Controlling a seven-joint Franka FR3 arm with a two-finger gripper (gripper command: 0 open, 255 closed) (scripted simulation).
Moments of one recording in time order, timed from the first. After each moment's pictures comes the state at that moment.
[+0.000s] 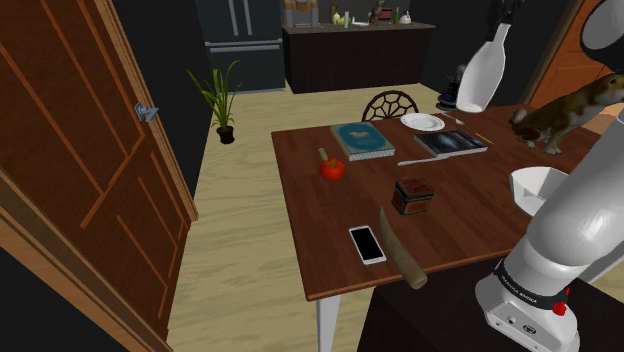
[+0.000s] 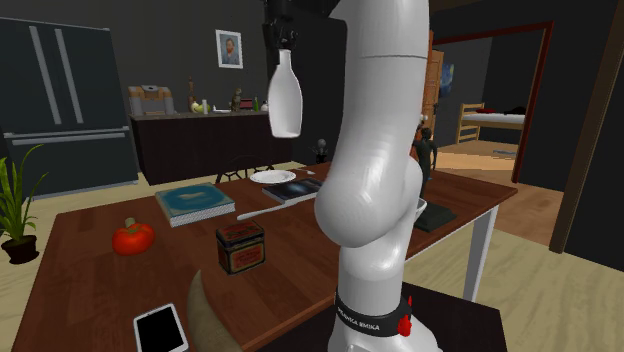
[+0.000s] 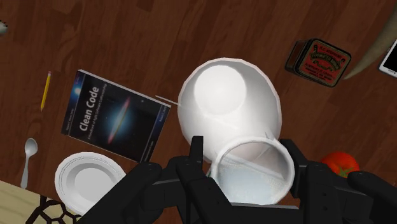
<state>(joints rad) -0.14 0.00 -0.57 -1.26 0.01 1.23 -0.64</state>
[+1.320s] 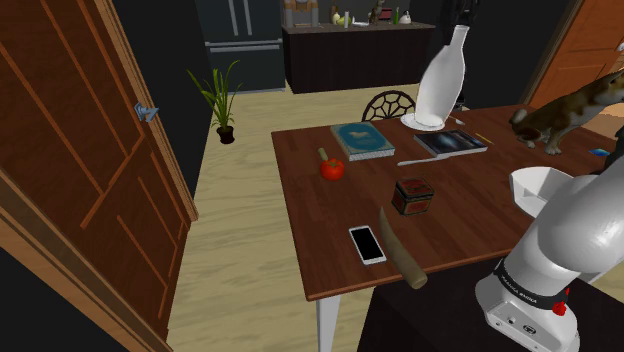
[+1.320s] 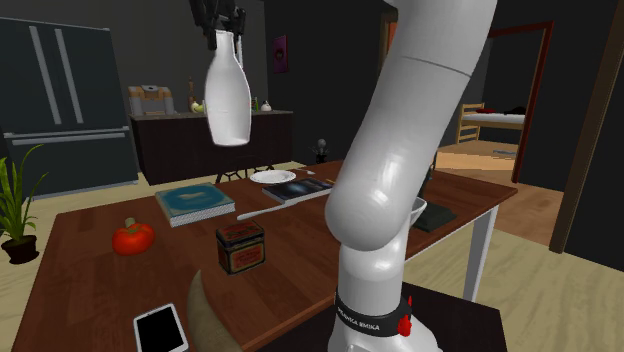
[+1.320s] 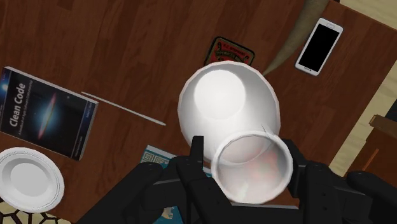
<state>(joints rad) 0.06 -0.29 -0.24 -1.53 -0.05 1.23 -0.12</state>
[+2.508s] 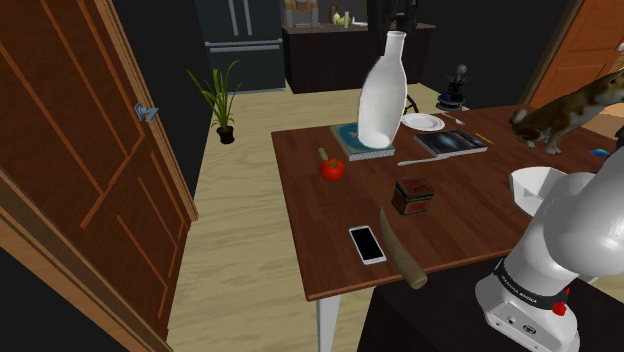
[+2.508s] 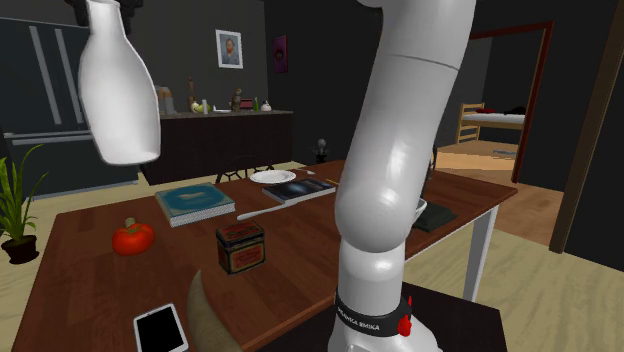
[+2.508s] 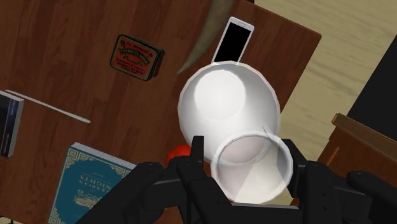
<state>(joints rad) 0.21 -0.21 0.07 -1.46 0.04 1.24 0.35</state>
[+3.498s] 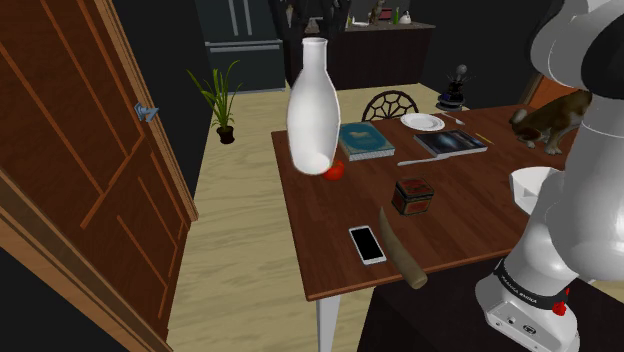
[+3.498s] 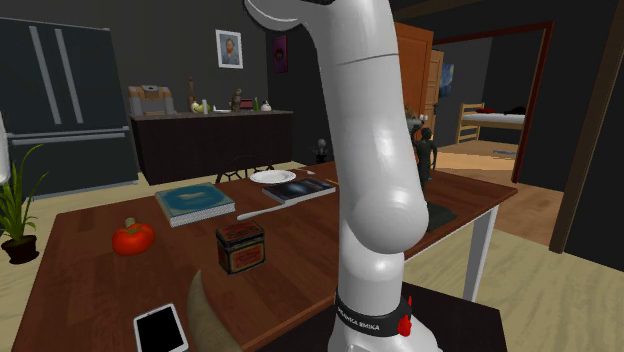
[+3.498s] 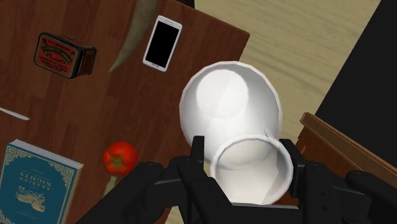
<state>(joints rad) 0.41 0.19 0.29 -0.96 -0.03 1.14 0.75</state>
